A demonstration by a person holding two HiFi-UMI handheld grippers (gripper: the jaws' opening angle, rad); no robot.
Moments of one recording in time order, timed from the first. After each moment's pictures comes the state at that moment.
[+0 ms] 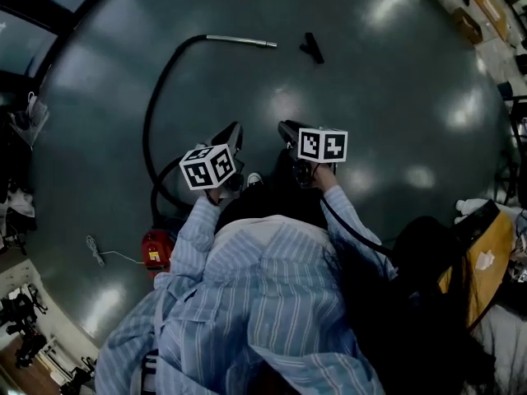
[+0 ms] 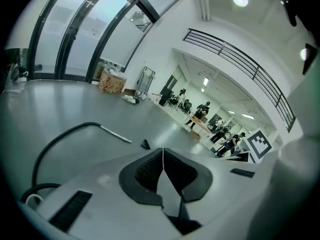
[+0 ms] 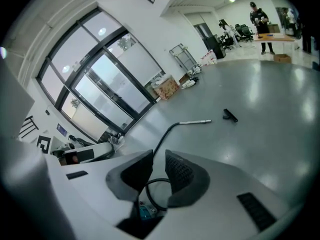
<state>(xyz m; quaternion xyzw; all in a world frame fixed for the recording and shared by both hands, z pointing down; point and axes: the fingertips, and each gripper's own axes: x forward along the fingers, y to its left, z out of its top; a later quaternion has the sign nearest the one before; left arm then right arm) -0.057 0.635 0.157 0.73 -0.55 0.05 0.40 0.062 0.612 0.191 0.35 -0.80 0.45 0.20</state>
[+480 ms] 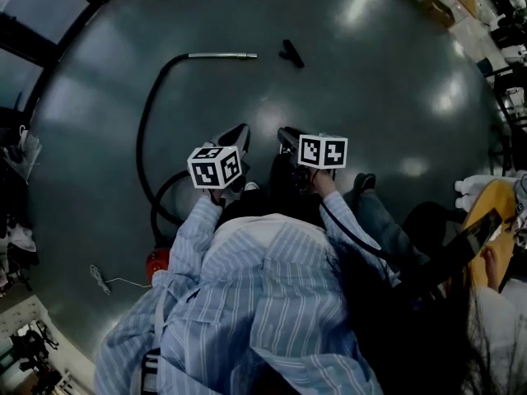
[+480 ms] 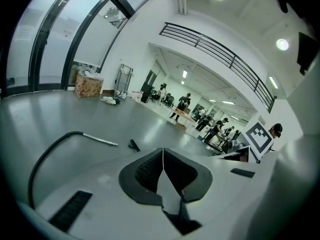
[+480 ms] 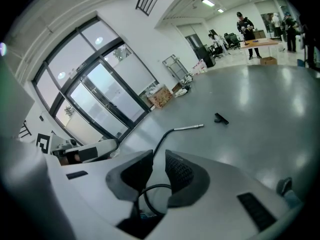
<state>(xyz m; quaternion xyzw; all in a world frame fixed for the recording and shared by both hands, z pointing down) -0.013 0.656 0.140 0.81 -0.47 0.09 0.35 0.086 0.657 0.175 0.40 -0.78 0.45 0.16</state>
